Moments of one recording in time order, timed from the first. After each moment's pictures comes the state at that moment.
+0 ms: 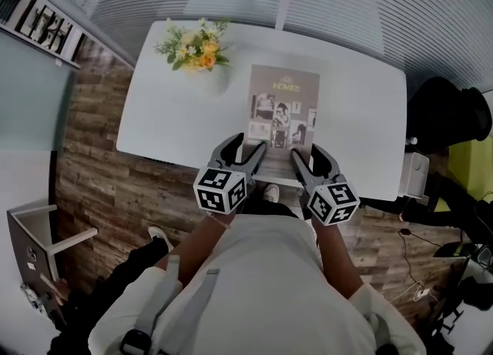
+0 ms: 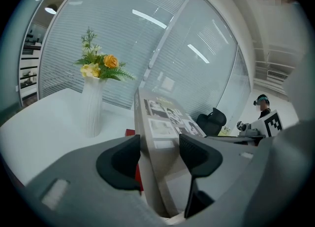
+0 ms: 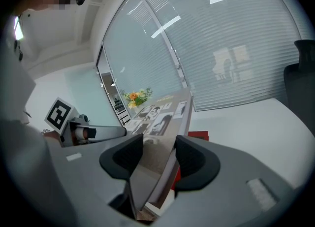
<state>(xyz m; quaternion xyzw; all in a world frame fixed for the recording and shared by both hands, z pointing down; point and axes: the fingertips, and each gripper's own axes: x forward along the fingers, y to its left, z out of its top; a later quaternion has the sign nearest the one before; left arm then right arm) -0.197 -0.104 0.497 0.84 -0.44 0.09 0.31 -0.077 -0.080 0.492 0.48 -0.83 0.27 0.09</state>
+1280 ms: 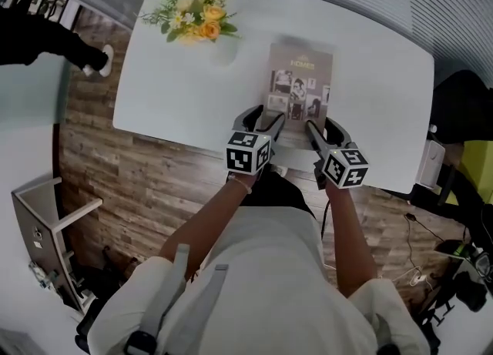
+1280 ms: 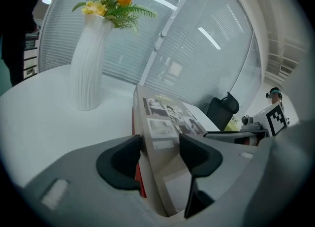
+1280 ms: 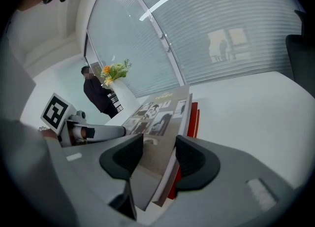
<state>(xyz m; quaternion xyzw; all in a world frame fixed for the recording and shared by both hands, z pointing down) -0.175 -0.138 0.621 0.81 -0.44 0.16 0.36 -0.056 -0.119 0.617 0.47 -0.80 0.34 0.15</state>
